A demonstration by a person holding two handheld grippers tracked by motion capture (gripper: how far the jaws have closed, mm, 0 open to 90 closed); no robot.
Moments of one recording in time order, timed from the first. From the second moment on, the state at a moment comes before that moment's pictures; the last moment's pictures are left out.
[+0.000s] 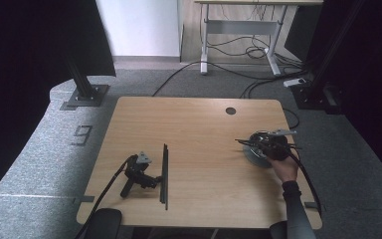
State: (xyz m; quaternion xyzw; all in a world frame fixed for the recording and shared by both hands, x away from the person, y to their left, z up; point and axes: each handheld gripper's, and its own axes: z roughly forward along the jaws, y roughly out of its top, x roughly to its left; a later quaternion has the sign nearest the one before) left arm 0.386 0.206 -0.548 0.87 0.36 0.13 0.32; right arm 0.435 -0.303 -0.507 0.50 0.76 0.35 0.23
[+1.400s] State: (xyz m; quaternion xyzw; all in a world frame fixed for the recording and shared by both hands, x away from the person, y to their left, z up) left arm 0.386 0.206 -0.548 0.87 0.36 0.13 0.32; right arm 0.396 -0.373 -0.516 0.58 0.66 0.36 0.32
